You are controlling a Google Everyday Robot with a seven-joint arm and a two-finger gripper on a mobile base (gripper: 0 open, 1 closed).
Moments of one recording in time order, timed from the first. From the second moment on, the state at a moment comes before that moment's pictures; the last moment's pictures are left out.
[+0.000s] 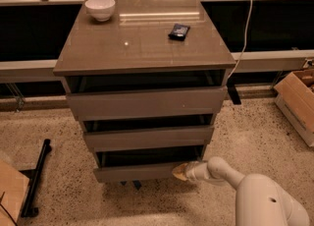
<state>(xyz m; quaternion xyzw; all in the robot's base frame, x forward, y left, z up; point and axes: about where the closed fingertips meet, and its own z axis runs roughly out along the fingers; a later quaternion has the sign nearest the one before) 0.648 -0.126 0.175 -0.45 0.79 0.23 0.35</state>
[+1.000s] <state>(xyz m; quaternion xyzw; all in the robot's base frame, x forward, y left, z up) 0.648 -0.118 0.172 -0.46 0.78 0.23 0.35</state>
